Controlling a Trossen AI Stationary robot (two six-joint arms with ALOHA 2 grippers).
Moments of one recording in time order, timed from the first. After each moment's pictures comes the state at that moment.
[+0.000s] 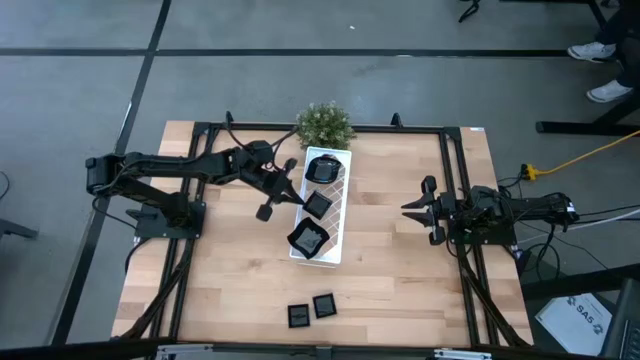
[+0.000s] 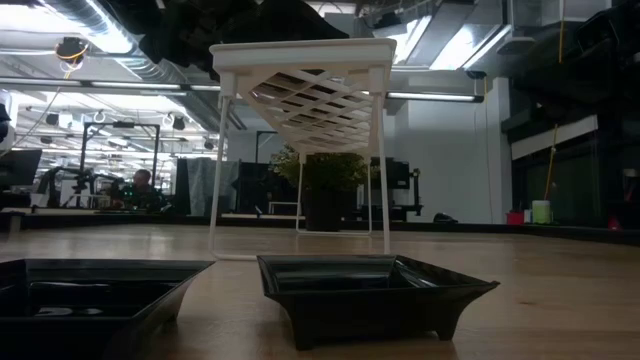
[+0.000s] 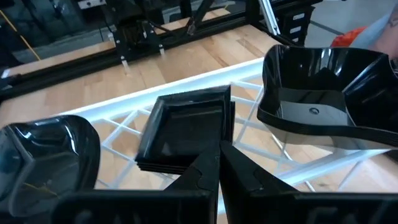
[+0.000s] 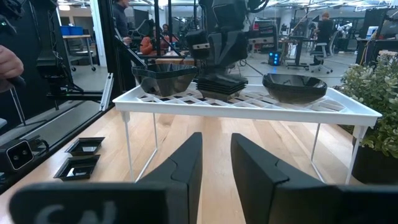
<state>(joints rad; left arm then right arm) 0.28 1.27 0.77 0.01 0.54 0.42 0.08 0.00 0.01 0.02 0.05 0.00</state>
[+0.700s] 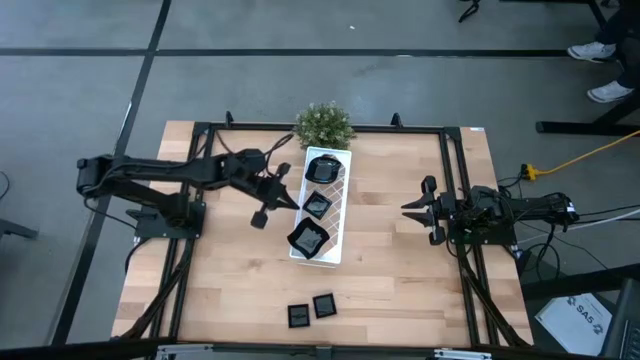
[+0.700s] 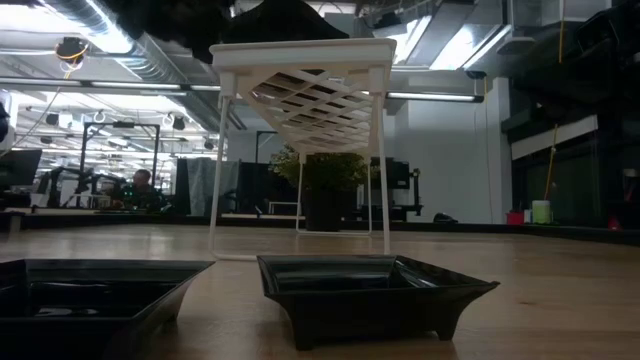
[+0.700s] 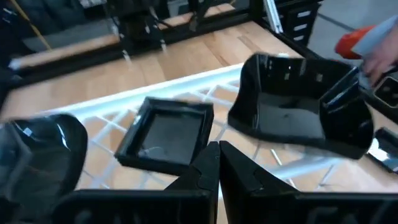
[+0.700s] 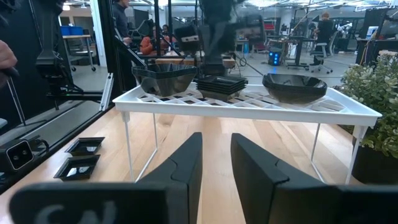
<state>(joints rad) 0.18 1.18 0.77 -0.08 0.41 0.35 0.08 0.00 0.01 0.02 0.05 0.00</state>
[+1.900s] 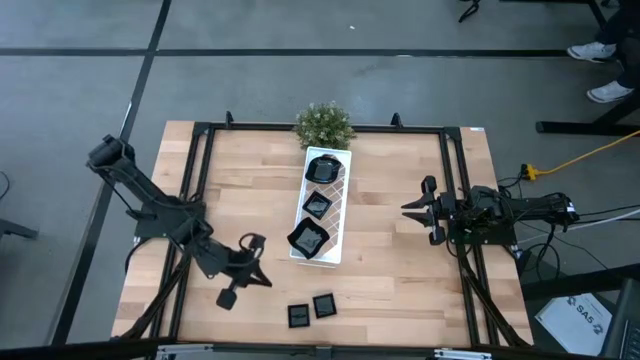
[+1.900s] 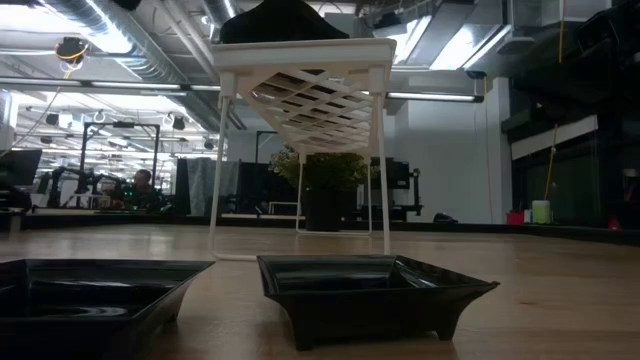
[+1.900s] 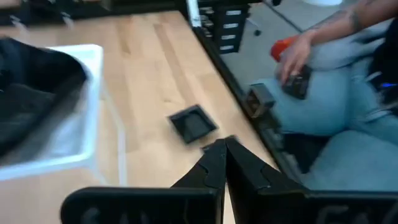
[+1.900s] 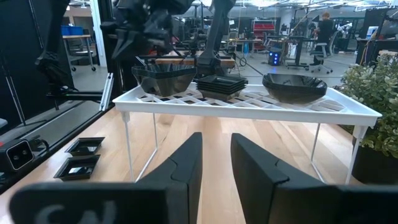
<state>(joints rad) -0.68 1.18 0.77 -0.09 -0.25 -0.25 0.08 0.00 0.01 0.02 0.05 0.00</state>
